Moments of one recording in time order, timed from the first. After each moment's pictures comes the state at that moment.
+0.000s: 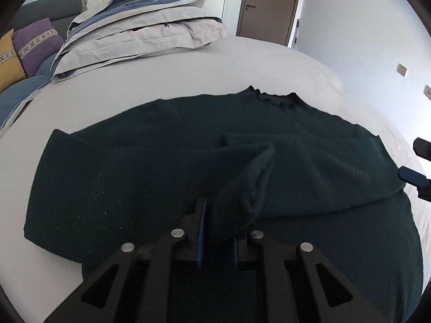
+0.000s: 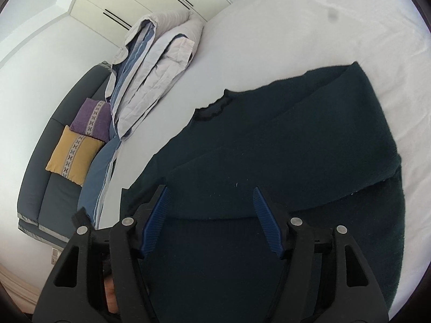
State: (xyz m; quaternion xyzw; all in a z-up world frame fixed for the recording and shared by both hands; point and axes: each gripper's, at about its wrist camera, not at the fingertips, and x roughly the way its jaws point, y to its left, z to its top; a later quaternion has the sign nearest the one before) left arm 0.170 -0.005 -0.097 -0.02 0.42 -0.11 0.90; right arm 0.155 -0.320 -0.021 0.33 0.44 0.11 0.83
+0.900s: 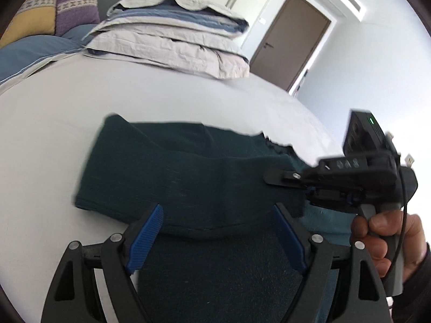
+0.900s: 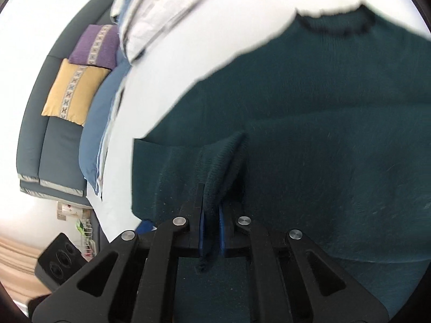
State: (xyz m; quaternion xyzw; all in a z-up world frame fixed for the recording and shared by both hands) left arm 0.129 0.098 -0.059 -0.19 0.36 -0.11 0.91; right arm 0.277 -0.135 -0.061 0.26 0.56 0.21 0.76
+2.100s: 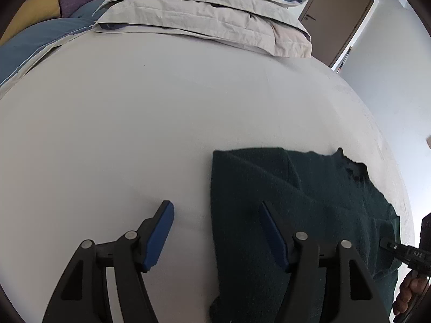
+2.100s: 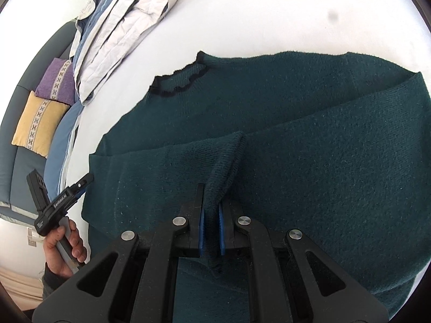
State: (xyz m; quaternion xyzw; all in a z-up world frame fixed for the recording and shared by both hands) left arm 0.275 0.129 -0.100 -0.16 0.47 -0.03 0.87; right arm 0.257 -0.306 -0.102 0.25 0.54 0.08 0.80
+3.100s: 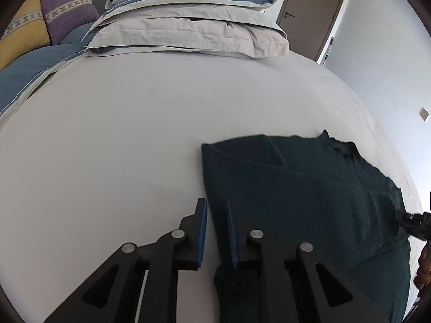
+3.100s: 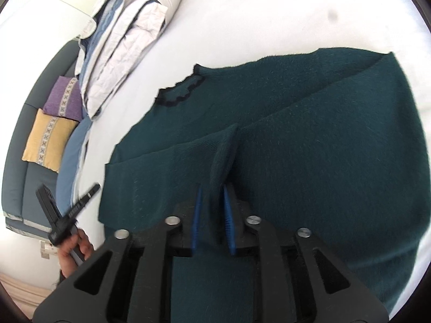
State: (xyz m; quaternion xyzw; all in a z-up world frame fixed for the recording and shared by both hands) left arm 0.234 0.119 -0.090 -0.09 0.44 -0.06 0.89; right arm 0.225 -0.319 -0.085 0.30 0.51 0.08 0.80
